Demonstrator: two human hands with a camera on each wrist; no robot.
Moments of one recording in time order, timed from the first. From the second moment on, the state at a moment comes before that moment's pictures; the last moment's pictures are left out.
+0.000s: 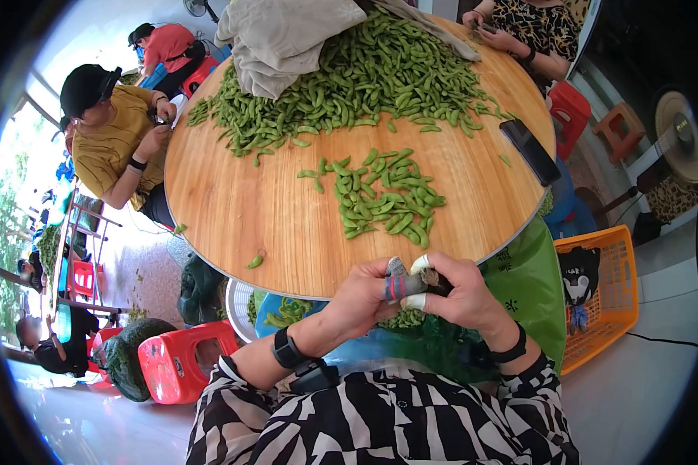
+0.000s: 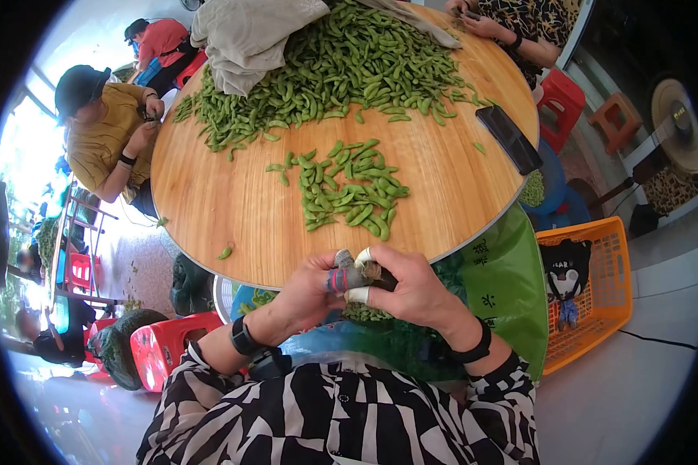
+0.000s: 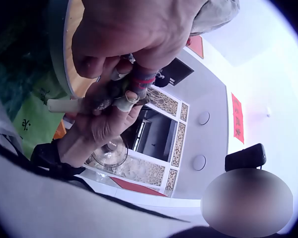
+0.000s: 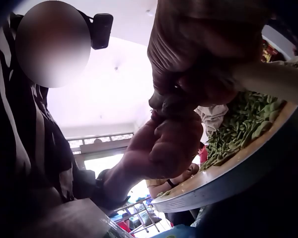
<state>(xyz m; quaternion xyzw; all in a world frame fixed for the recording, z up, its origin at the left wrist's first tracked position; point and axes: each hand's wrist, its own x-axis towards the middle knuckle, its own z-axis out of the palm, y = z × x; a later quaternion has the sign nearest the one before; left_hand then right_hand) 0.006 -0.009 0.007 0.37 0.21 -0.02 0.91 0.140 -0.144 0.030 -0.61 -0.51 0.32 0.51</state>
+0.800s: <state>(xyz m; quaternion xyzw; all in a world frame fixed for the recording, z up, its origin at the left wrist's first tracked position) -0.007 0.158 0.031 0.96 0.15 0.14 0.20 0.136 -0.156 0.013 -0.56 -0.36 0.51 0.54</state>
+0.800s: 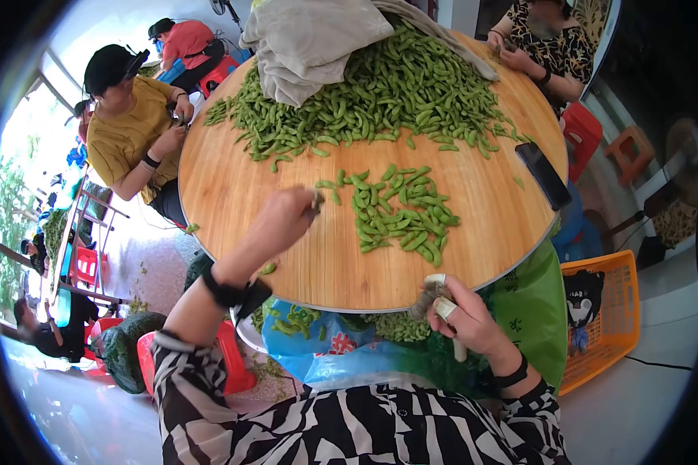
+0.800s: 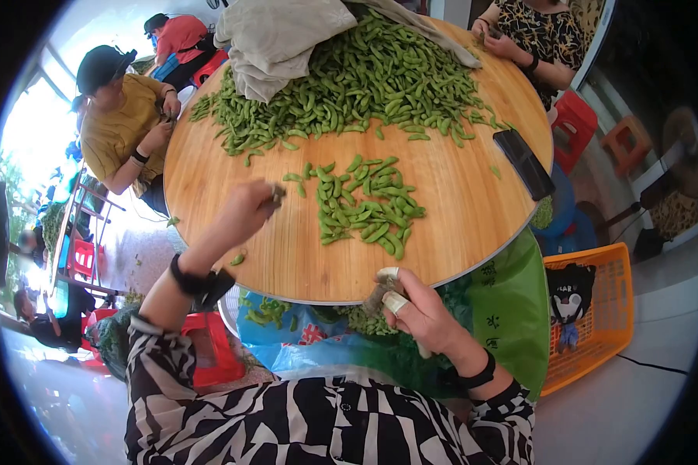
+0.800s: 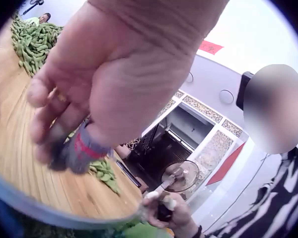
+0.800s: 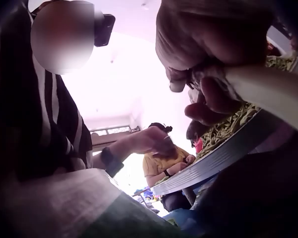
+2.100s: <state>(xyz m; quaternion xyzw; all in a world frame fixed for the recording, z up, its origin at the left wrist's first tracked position) 0.013 0.008 0.012 0.66 0.15 0.17 0.71 0.130 -0.142 0.001 -0.49 -0.33 0.46 0.67</state>
